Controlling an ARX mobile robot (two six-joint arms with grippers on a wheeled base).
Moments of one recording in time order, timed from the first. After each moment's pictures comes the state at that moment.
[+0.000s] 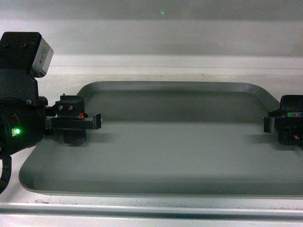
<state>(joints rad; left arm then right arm) -0.31 1.63 0.57 0.62 -0.23 -0.10 0.18 1.60 0.61 0.47 0.09 0.11</state>
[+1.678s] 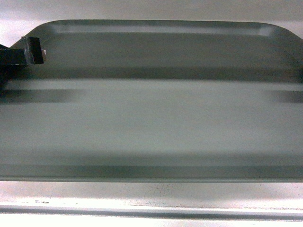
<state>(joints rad) -0.34 1.17 0.53 0.36 -0.32 -0.09 0.29 1.21 0.60 0.26 0.12 0.22</state>
